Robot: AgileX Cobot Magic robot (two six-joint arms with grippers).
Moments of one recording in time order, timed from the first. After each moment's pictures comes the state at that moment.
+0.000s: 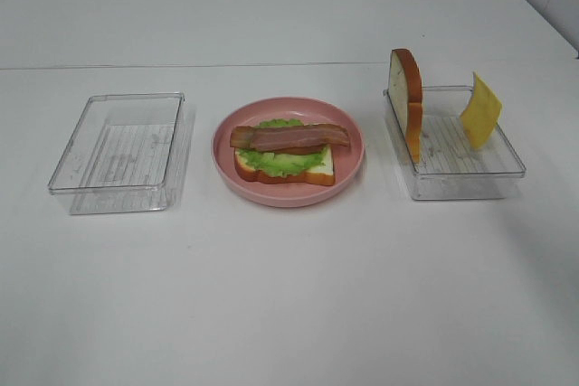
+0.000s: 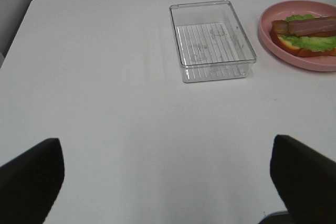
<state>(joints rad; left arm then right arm) 0.09 0.00 -0.52 -0.14 1.08 0.09 0.52 2.20 -2.31 -0.24 1.21 0.25</state>
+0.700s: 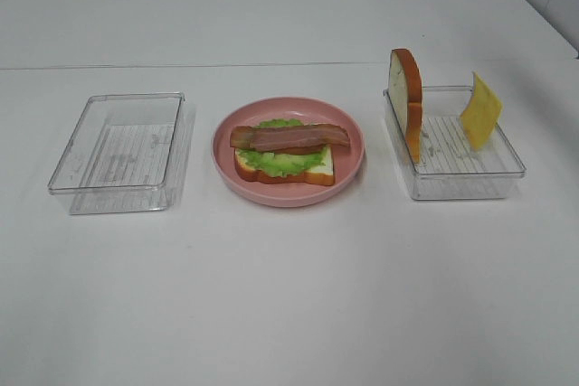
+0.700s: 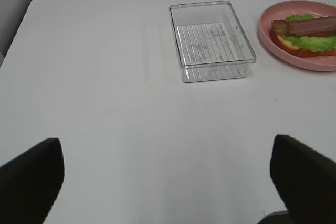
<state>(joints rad) 0.09 0.00 -0.52 -0.14 1.08 0.09 0.08 2.13 -2.18 -0.06 1.21 0.19</state>
